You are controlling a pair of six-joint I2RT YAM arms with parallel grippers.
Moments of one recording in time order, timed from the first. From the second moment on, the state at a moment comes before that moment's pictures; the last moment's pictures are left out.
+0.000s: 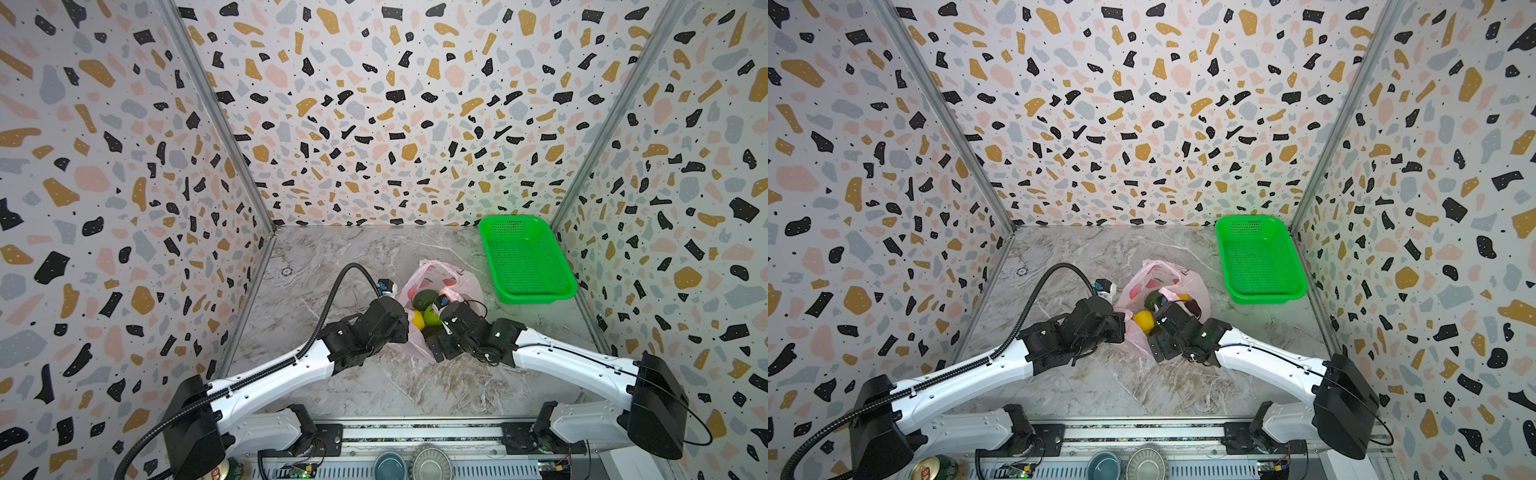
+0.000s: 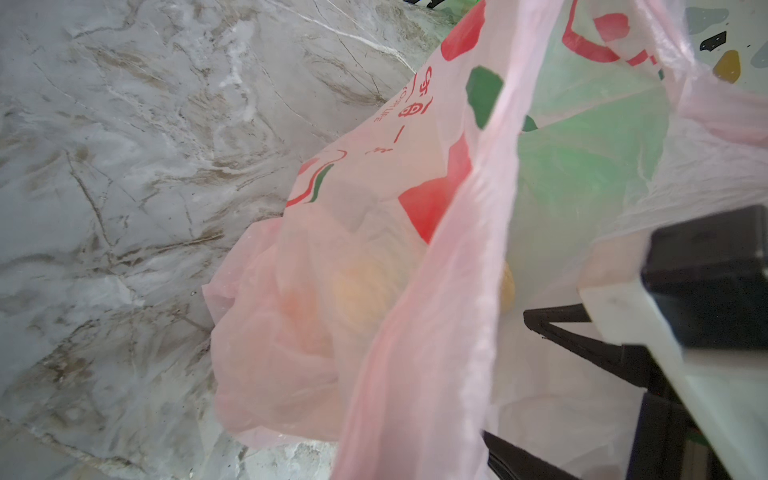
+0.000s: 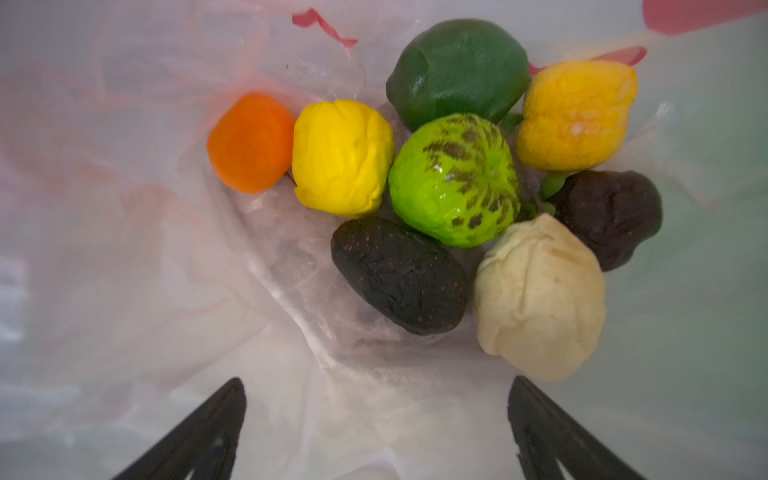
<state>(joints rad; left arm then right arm) -0.92 1.17 0.87 -0.42 -0.25 -0.71 0.97 1.29 0.86 -0.56 0.19 0.36</state>
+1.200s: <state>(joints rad) -0.93 1.16 0.87 -0.56 -0.22 -0.66 0.90 1.39 0.79 -0.19 0.05 0.53</state>
